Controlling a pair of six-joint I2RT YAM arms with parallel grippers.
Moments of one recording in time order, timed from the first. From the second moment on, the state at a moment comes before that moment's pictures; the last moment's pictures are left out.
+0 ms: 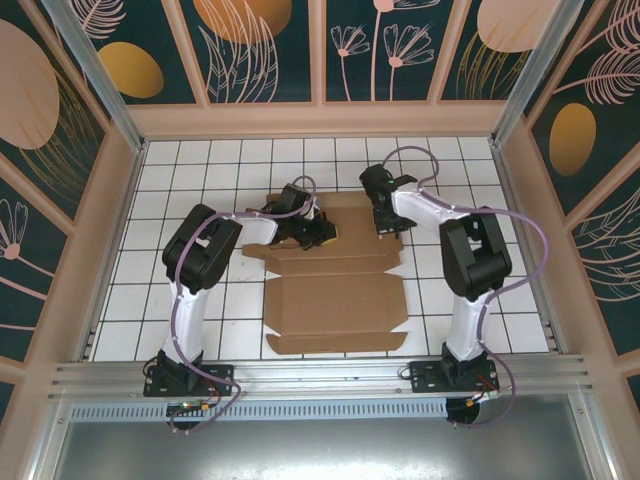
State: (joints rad) left arm -0.55 2.15 1.24 0.08 0.63 -0.91; right arm 0.46 1.96 1.39 -0.84 0.46 0.34
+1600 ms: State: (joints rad) left arm -0.54 2.18 1.38 -0.15 0.62 -0.76; right arm 0.36 1.57 0.91 -0.50 -0.23 0.39
